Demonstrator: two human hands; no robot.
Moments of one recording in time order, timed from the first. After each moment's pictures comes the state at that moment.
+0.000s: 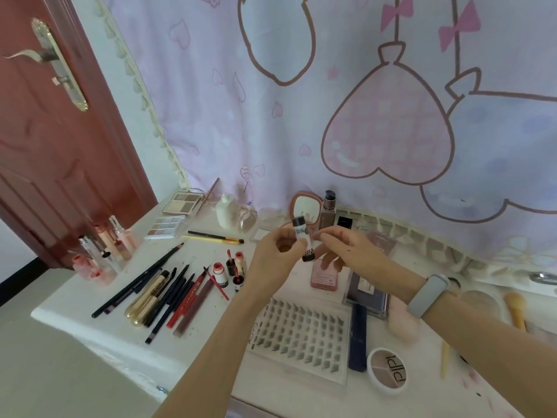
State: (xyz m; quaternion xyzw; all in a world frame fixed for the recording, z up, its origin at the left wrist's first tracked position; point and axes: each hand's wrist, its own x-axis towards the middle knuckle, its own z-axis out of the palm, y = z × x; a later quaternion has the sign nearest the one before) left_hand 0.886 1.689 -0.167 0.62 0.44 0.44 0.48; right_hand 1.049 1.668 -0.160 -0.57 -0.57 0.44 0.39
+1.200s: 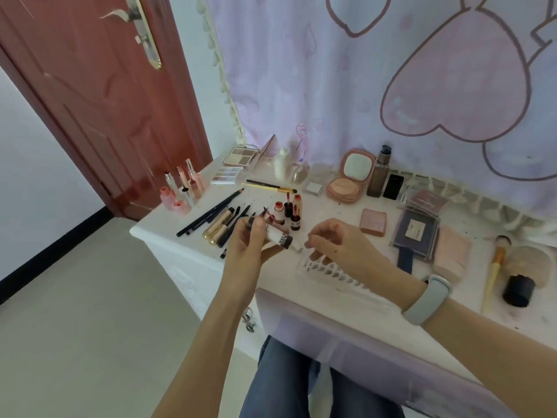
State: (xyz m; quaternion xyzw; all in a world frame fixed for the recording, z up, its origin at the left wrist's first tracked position) left_hand 0.761 1.597 -0.189 0.51 0.40 0.57 0.51; right_hand 0.933 1.594 -0.167 -0.55 -0.61 0.45 0.36
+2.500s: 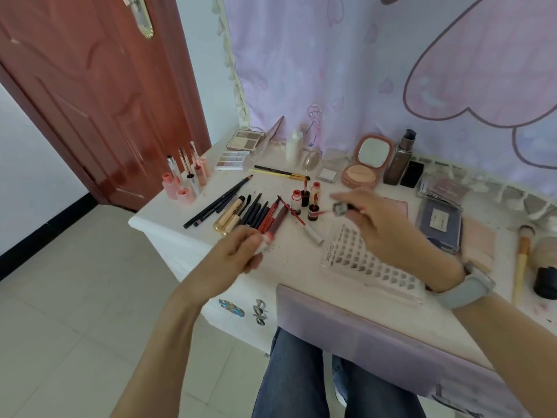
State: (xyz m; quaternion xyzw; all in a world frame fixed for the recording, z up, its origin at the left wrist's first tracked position) left_hand 0.680 1.615 -0.200 0.67 0.44 0.33 0.50; right_hand 0.936 1.609 -0.159 -0.55 -0.77 0.14 0.29
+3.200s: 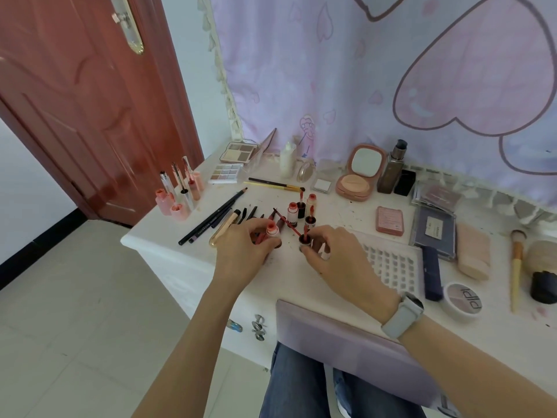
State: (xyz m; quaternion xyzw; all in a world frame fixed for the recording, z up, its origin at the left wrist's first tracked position) left_hand 0.717 1.653 -0.205 0.68 0.56 0.39 0.26; right_hand 0.890 1.615 -0.215 -0.61 -0.70 0.15 0.34
